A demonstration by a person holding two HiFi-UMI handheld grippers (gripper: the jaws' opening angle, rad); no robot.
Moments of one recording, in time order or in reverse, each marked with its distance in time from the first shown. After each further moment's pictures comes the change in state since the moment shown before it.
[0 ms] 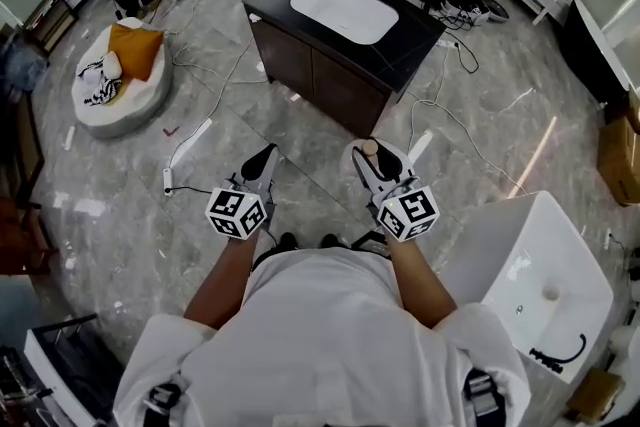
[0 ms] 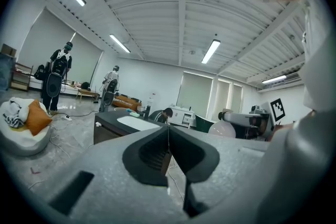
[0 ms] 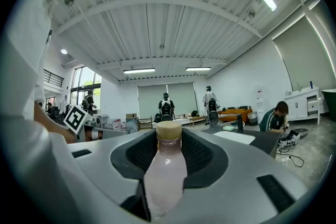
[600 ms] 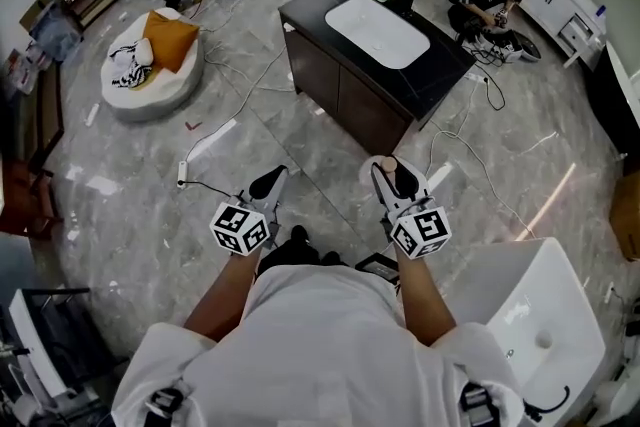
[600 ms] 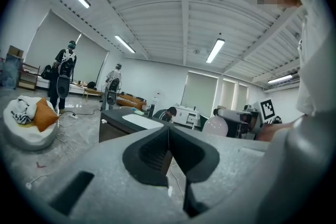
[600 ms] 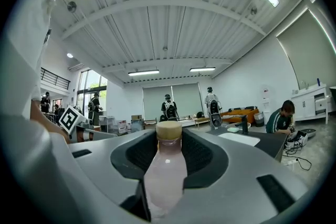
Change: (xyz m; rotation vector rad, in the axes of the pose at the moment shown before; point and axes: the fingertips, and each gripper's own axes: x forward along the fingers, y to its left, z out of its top) left arm -0.015 -0.010 -0.014 -0.019 0.003 0.054; right arm 0.000 -0.028 0.002 -0.004 -0.015 0.067
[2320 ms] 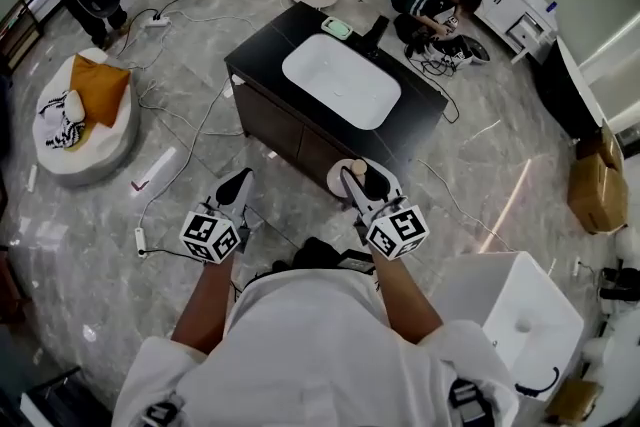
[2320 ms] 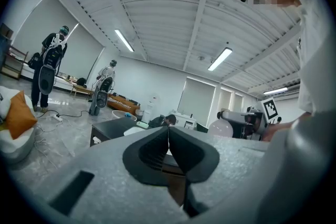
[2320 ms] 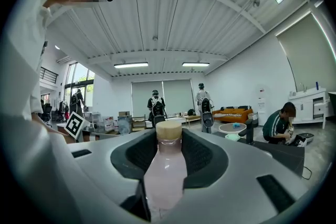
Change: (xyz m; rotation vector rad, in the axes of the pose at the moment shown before) left arm 0.204 0.237 0.089 -0.053 -0.054 -0.116; right arm 0.269 -0.114 0.028 -0.009 0.044 -0.098
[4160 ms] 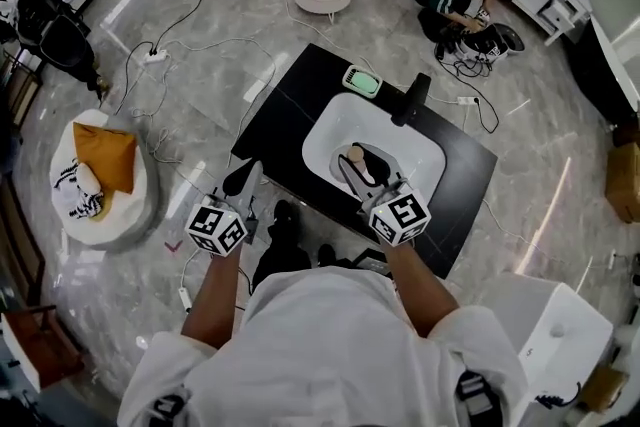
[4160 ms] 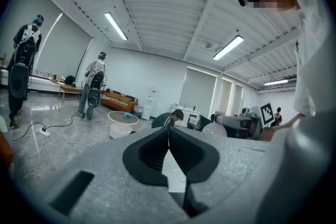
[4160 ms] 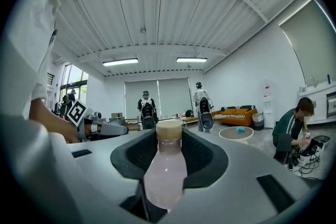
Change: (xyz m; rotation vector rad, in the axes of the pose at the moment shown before) left arm 0.330 0.253 0.100 0.065 0.113 -0.070; right arm 0.352 -0.231 0.014 0.007 -0.006 0.002
